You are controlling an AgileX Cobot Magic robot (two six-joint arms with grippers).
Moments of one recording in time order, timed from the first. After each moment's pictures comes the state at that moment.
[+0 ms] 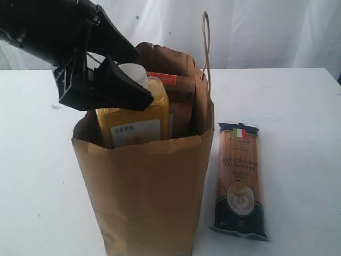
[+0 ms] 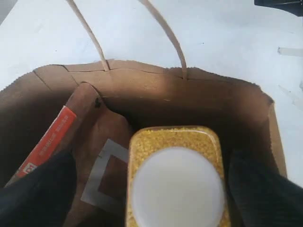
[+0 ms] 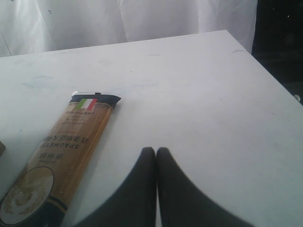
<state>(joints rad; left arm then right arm) -0.57 1.31 -1.31 -0.68 0.99 1.07 0.05 0.01 -0.03 -0.13 0.36 0.21</state>
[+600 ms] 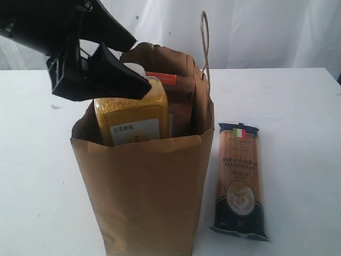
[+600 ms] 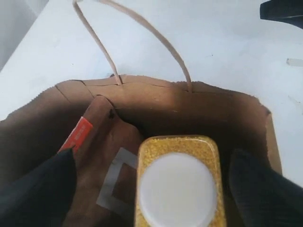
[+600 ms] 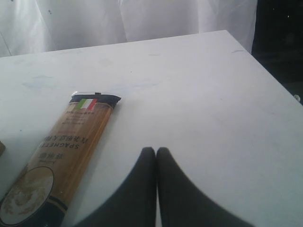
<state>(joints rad) -0.57 1.27 -1.31 -0.68 0.96 1.07 0.05 0.01 -0.03 -0.13 0.36 0.21</state>
